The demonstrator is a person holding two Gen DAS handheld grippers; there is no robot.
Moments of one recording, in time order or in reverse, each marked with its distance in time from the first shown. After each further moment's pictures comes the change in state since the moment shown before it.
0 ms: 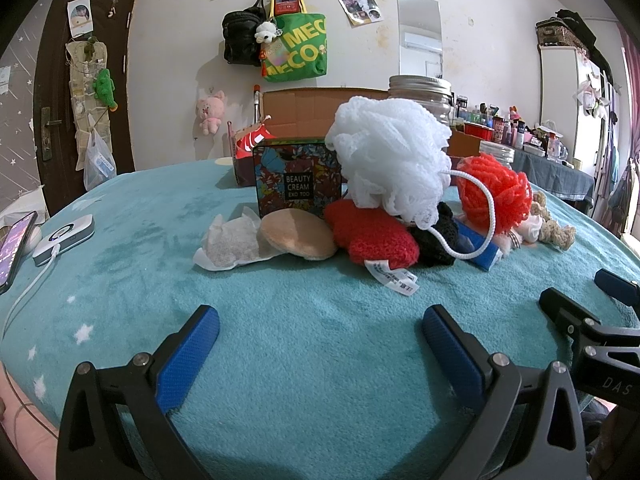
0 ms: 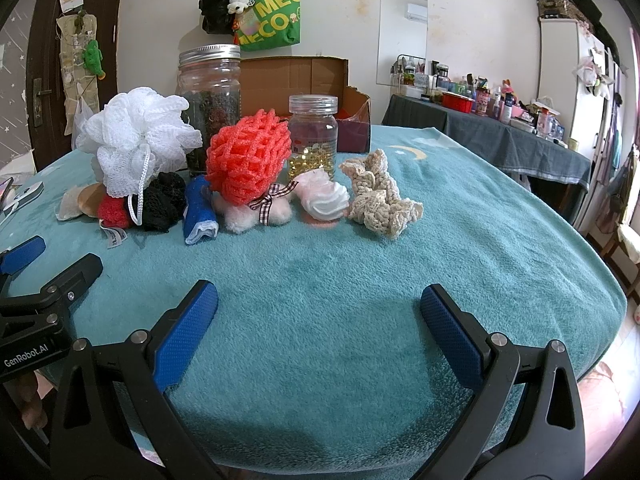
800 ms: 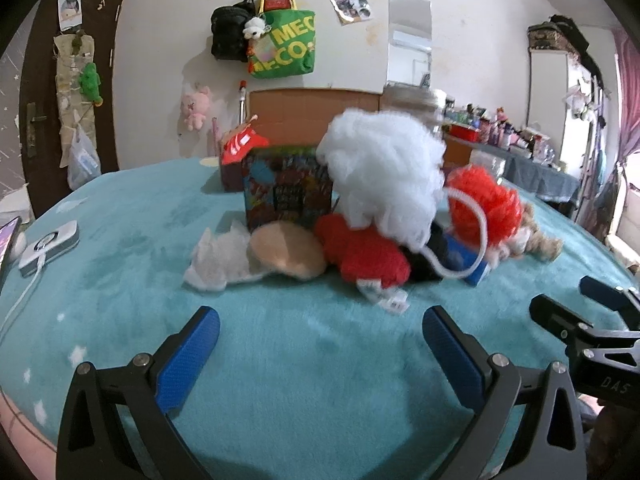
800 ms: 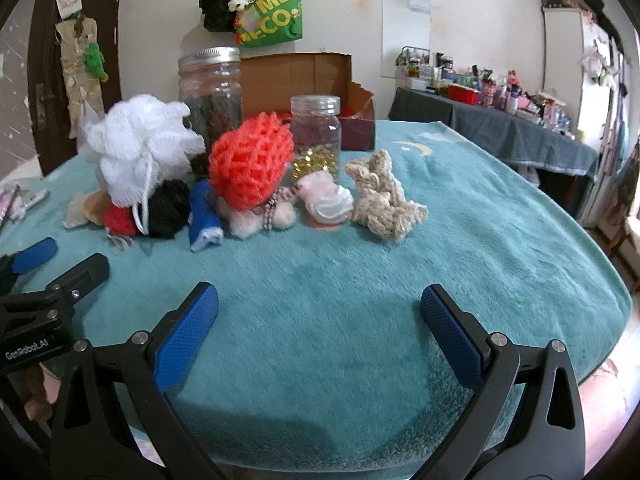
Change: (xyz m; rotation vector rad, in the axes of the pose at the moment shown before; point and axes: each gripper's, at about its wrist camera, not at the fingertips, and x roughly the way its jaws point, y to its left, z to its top) left arm 0.006 0.004 0.013 -0.002 0.004 -0.080; right arm -0.003 -0.005 0.013 0.024 0.022 0.051
